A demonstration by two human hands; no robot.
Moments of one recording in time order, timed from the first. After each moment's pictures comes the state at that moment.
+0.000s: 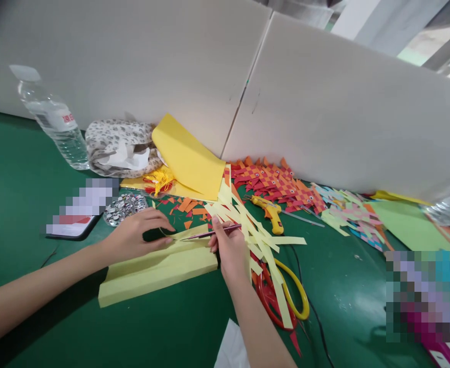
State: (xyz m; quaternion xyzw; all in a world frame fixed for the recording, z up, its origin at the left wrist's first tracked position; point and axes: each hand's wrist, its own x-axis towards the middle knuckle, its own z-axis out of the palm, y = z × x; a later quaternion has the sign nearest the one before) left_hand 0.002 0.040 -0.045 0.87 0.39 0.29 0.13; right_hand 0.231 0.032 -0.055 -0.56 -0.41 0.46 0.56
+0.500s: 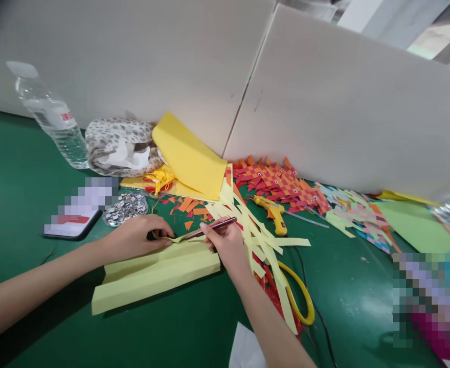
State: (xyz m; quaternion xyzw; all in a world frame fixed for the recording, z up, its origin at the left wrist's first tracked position) left_hand 0.004 0.046 -0.038 0.85 0.43 0.19 0.22; right_hand 0.232 0.038 -0.042 -0.55 -0.47 0.49 0.48
